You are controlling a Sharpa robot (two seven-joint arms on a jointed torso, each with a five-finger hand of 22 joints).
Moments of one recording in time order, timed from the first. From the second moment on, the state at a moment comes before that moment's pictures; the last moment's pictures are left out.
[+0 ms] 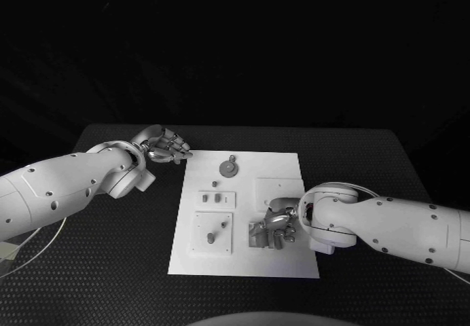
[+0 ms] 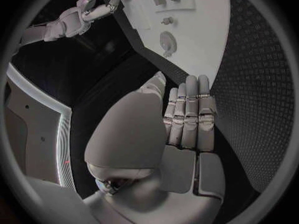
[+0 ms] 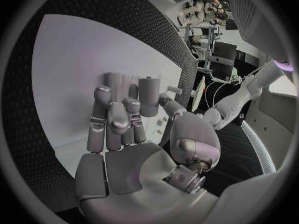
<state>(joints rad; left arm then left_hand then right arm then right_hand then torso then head) 1.28 -0.80 -0.13 1.23 -0.73 -0.29 0.09 1.56 -0.14 0.19 0.29 0.08 0.89 0.17 0.27 0.48 1.10 0.14 0.14 0.21 1.11 0.03 0.47 0.74 0.01 1.11 -0.07 0.07 0.86 1.17 -0.74 -0.16 1.63 -1.04 0.07 -0.54 0.56 -0.11 0.60 -0.10 0.11 1.04 0.07 0.28 0.60 1.14 -0.04 1.20 0.96 1.29 -0.14 1.41 0.89 0.25 1.18 -0.04 0.80 1.31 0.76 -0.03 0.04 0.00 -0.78</state>
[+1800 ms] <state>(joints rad) 1.28 -0.80 -0.13 1.23 -0.73 -0.28 0.08 1.56 -0.14 0.19 0.29 0.08 0.89 0.17 0.27 0.48 1.10 0.14 0.14 0.21 1.11 0.03 0.46 0.74 0.01 1.11 -0.07 0.07 0.86 1.16 -0.77 -0.15 1.65 -1.05 0.04 -0.52 0.59 -0.18 0.61 -0.03 0.05 1.03 0.08 0.27 0.63 1.14 -0.03 1.20 0.97 1.28 -0.14 1.41 0.89 0.25 1.18 -0.04 0.80 1.31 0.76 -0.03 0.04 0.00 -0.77</state>
